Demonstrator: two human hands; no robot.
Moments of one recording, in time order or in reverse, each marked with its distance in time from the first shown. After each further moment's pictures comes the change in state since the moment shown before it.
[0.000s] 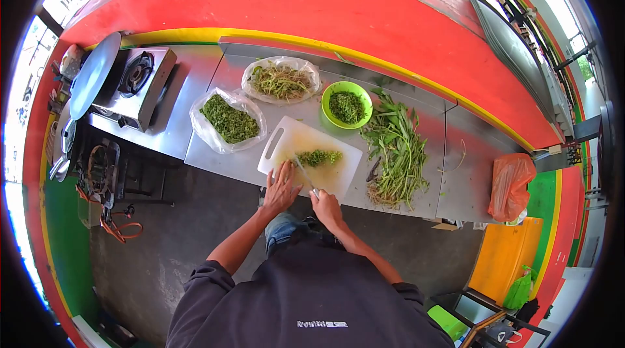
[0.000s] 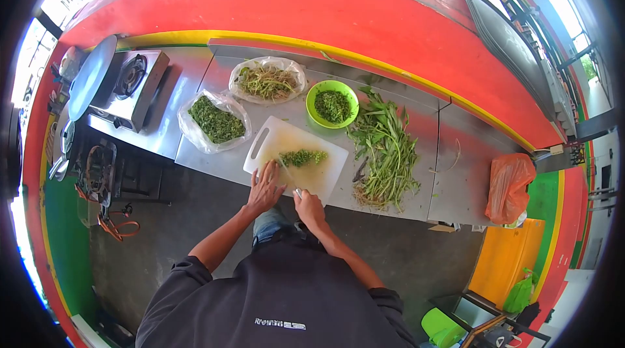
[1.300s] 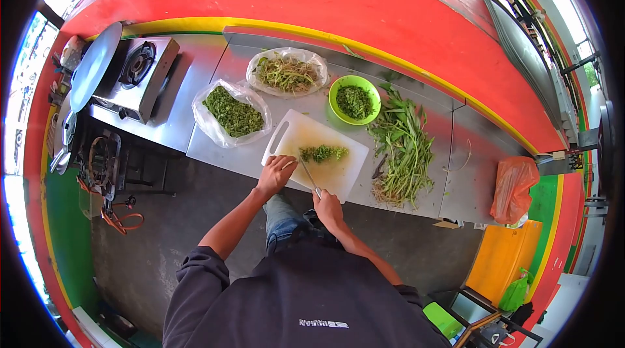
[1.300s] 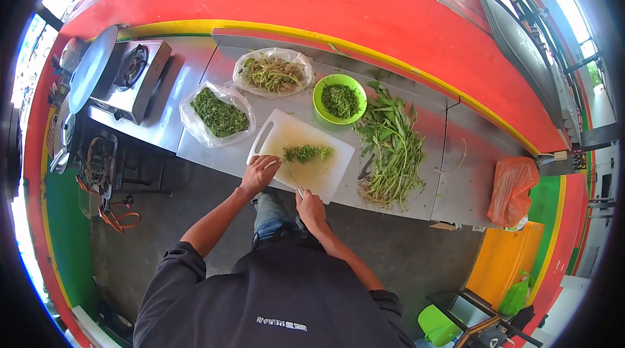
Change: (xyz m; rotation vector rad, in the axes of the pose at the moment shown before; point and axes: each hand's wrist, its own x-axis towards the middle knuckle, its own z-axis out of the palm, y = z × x) left_hand 0.030 -0.035 -0.030 -0.079 0.277 0.349; right_hand -0.006 0.002 0.015 -0.079 -0.050 0.040
